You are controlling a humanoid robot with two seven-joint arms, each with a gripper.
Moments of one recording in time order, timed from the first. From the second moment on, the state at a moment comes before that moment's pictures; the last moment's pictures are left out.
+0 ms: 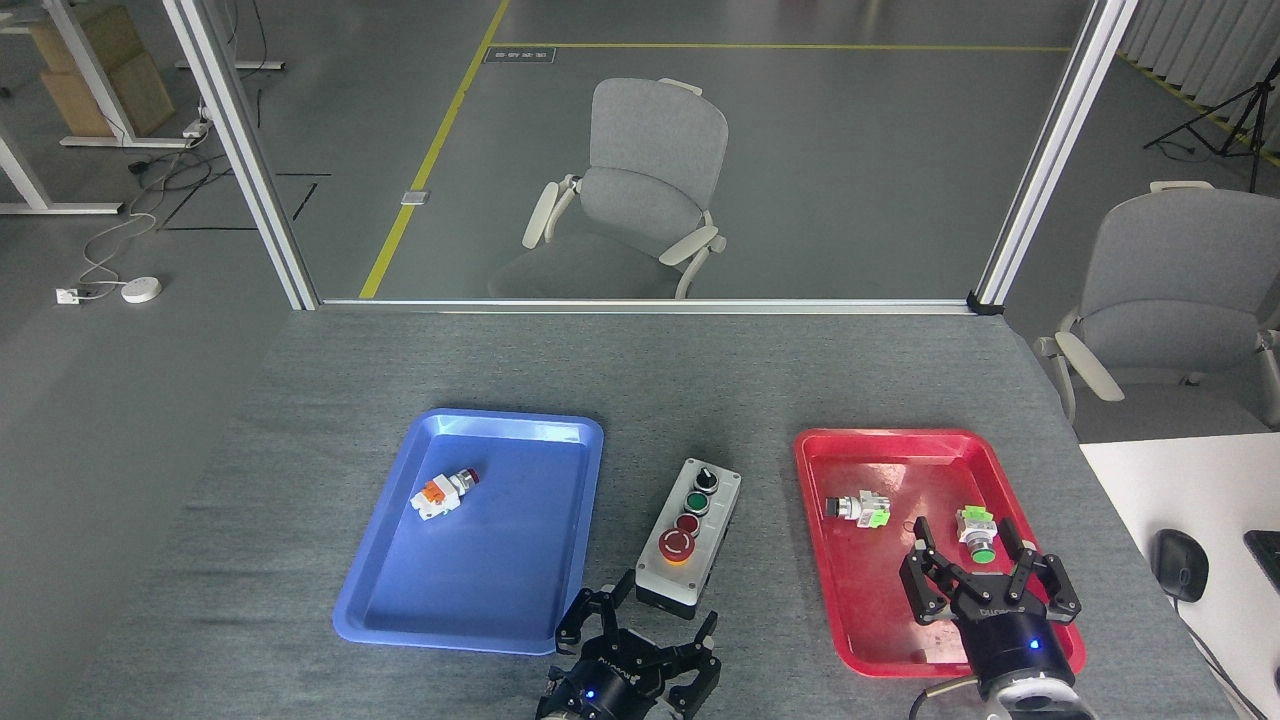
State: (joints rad) left arm -0.18 0.02 -0.68 -1.27 -1.32 0.10 0.14; right arm -0.06 -0.11 -0.10 -1.37 1.40 -0.14 -0.08
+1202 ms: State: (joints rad) left arm -0.24 0.15 -0.14 -1.31 -1.20 0.12 0.16; right arm -0.17 0.05 0.28 -1.23 1.39 -0.12 -0.12
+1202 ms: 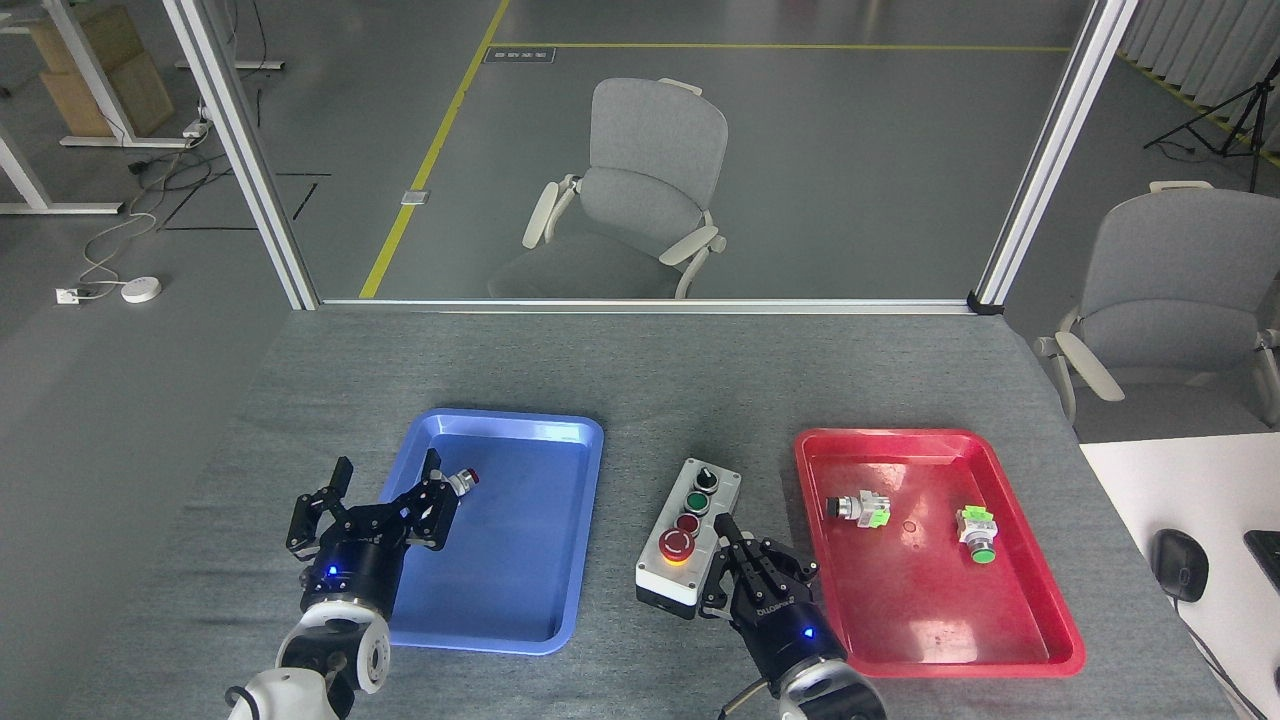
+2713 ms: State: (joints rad) left arm -0.21 0.10 -0.13 -1.27 -1.18 0.04 0.17; right arm -0.21 0.04 0.31 -1.22 1.37 0.00 -0.16
